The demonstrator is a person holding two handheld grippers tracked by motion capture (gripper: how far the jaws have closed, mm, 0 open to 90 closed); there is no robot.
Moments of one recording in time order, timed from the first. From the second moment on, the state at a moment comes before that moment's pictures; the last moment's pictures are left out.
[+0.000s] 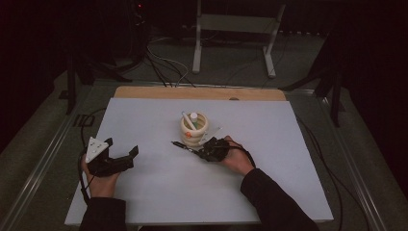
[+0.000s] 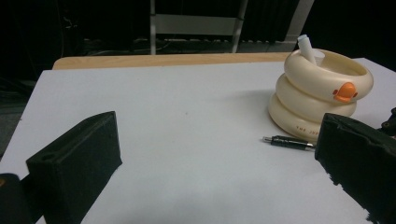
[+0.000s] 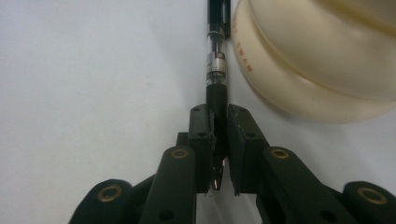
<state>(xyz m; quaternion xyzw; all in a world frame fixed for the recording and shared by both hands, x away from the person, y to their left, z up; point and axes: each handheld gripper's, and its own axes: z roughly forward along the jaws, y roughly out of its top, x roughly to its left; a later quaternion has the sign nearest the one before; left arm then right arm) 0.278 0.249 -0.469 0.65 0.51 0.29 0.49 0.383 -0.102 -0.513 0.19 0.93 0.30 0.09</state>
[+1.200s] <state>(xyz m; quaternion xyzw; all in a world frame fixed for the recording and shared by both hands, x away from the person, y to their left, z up) 0.278 0.248 -0.470 0.65 0.50 0.28 0.49 0.365 -0.106 -0.470 0.19 0.91 0.37 0.09</state>
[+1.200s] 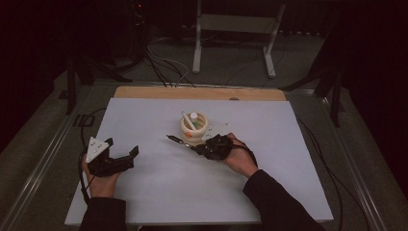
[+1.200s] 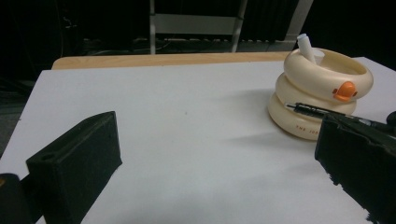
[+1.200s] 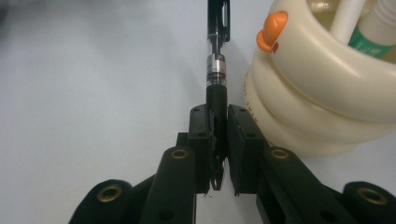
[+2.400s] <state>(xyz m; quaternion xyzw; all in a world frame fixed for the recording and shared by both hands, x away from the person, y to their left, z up) 0.278 0.248 -0.470 0.65 0.50 0.28 0.49 0.368 -0.115 -0.413 0.20 0.89 0.39 0.11</state>
